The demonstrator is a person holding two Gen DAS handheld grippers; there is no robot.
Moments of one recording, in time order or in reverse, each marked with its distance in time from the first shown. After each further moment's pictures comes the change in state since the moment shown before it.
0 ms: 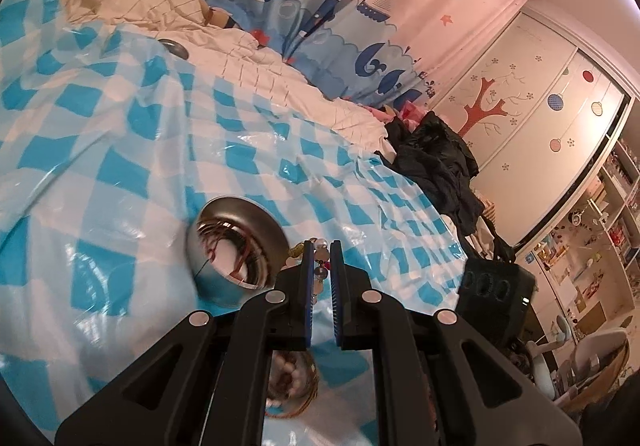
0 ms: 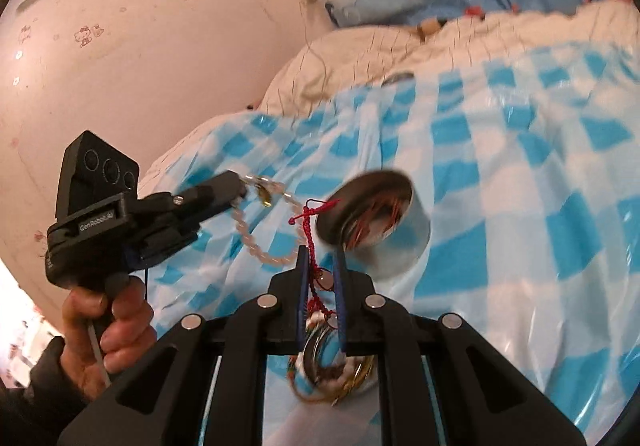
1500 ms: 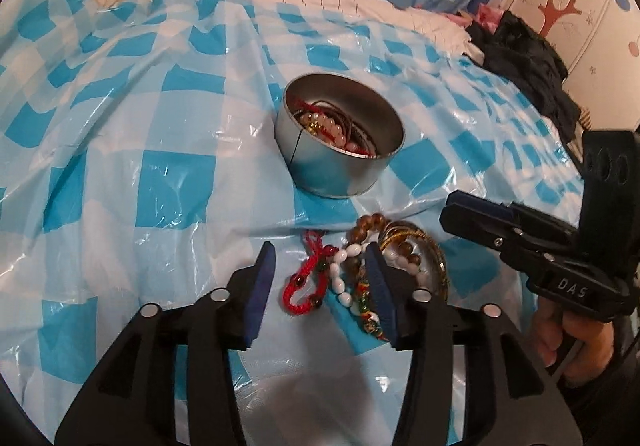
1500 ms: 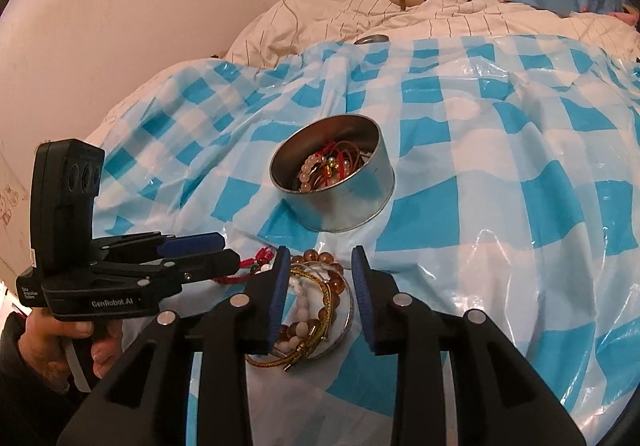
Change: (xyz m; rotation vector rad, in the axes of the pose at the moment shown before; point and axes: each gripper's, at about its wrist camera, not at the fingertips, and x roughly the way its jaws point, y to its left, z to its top) left arm 0.026 0.021 -0.061 0.155 0.279 0.406; right arm 0.020 -0.003 -0.019 -0.061 0.180 -0.166
